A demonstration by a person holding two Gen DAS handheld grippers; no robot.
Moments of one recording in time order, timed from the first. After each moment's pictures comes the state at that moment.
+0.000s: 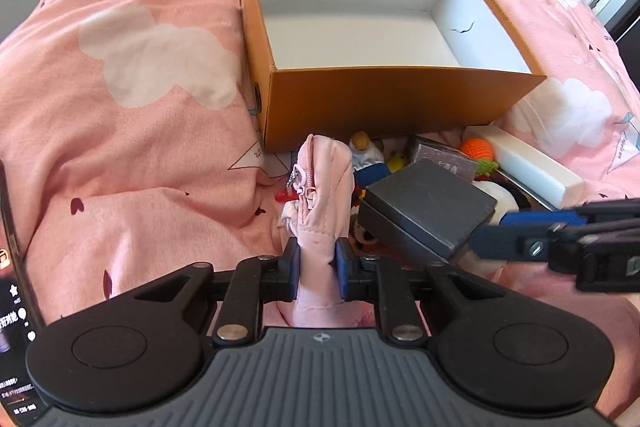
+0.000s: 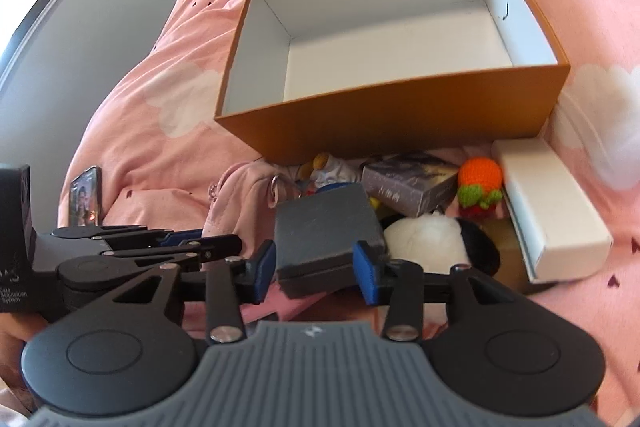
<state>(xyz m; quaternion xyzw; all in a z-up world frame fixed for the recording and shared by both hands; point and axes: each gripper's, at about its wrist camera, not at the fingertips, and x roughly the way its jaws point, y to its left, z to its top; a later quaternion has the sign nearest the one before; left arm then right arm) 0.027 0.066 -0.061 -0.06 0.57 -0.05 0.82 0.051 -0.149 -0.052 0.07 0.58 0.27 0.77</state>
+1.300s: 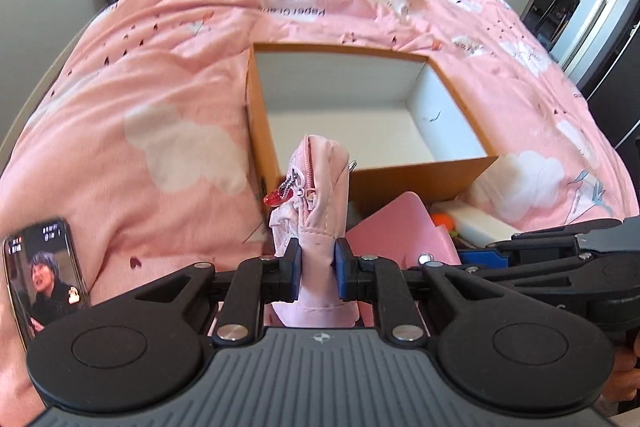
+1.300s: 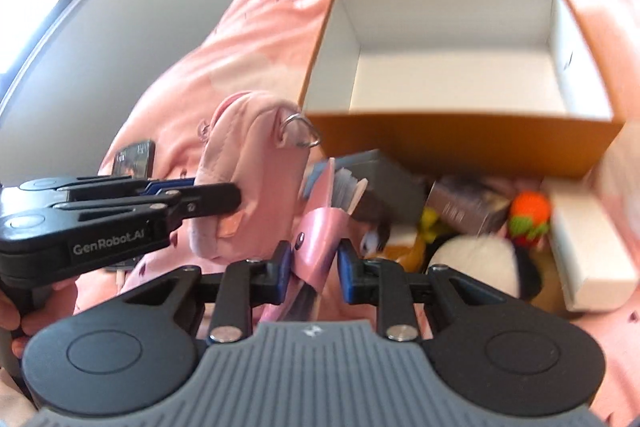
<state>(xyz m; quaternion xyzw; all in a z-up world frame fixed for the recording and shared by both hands) 0.005 0.076 0.016 -0.08 0.47 -0.06 0.88 0.032 -0.118 -0.023 0.02 0.52 0.35 0.78</state>
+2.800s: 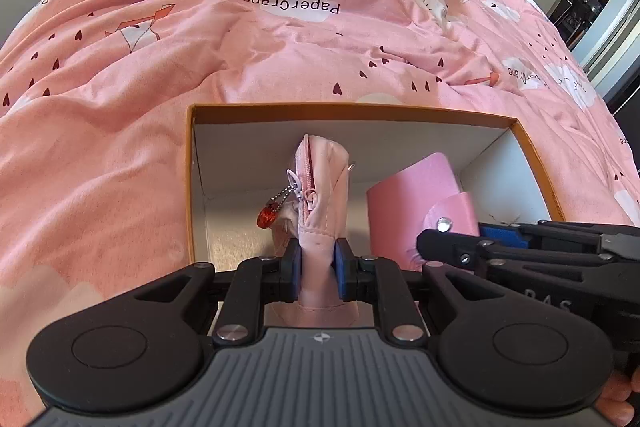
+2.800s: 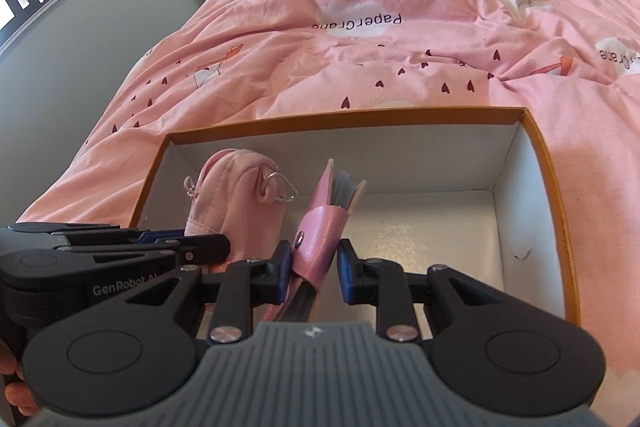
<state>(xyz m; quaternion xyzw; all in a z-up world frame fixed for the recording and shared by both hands) 0.226 0.076 -0.075 -0.11 0.49 -0.07 0.86 0.251 -0.086 -0.069 0.00 0.47 0.27 0.84</state>
